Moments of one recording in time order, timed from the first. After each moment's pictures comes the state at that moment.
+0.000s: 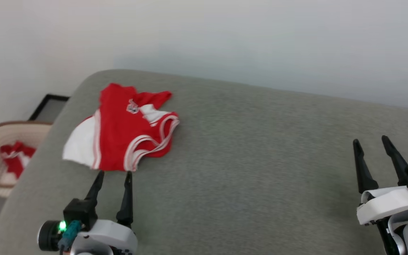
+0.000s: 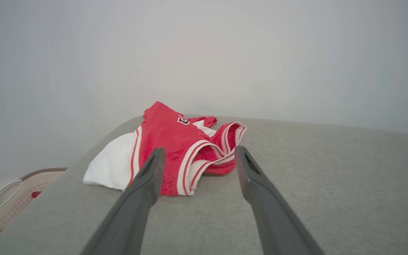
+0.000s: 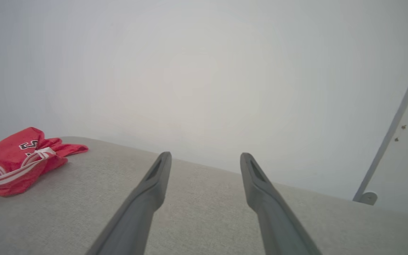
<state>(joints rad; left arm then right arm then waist) -0.14 0.08 0.04 0.33 -0.08 -0.11 -0.26 -0.25 -0.23 0.03 0.32 0.21 0.13 -0.26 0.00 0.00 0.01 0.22</state>
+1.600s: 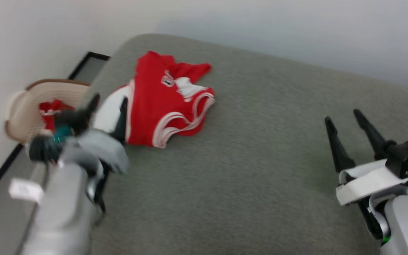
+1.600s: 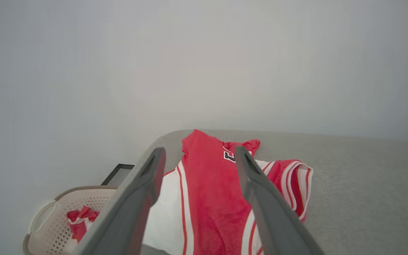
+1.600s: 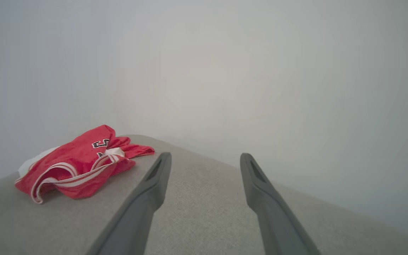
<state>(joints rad) -0.60 0.20 -0.08 0.62 -0.21 -0.13 -0.19 -0.36 -0.25 0.19 0.29 0.25 0.13 -0.26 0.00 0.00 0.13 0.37</state>
